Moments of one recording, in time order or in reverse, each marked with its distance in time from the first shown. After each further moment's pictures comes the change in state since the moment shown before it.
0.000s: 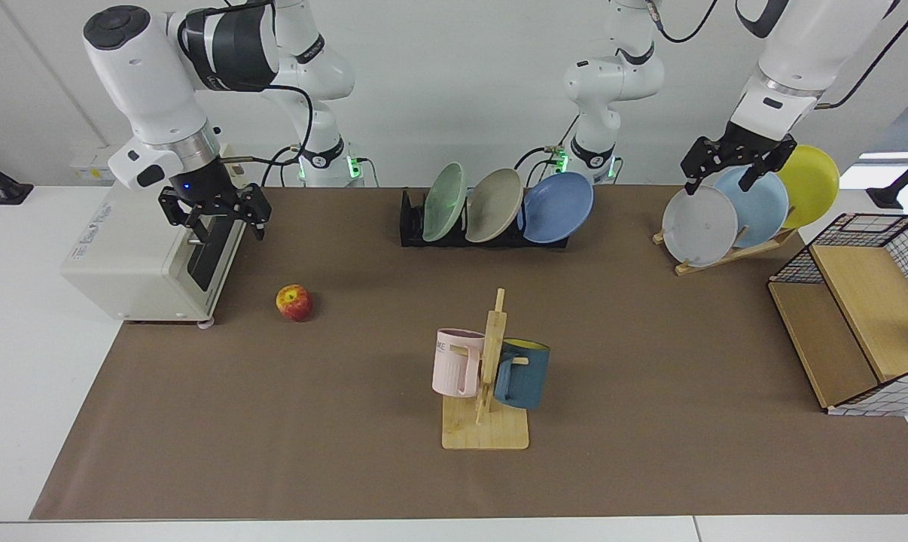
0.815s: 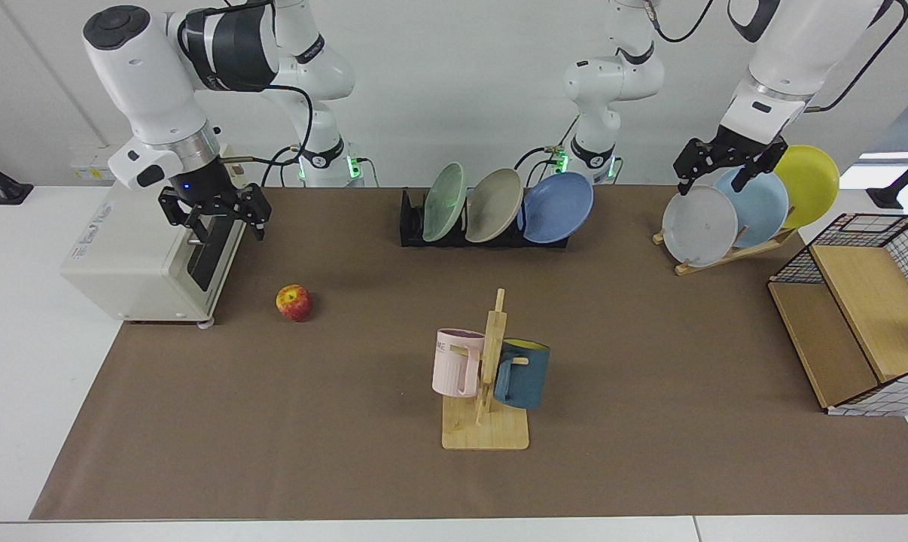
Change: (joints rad) left arm -0.010 -0.019 -0.002 -0.037 0.000 -0.002 0.000; right arm 0.000 0.000 0.000 0.000 0.000 0.000 0.000
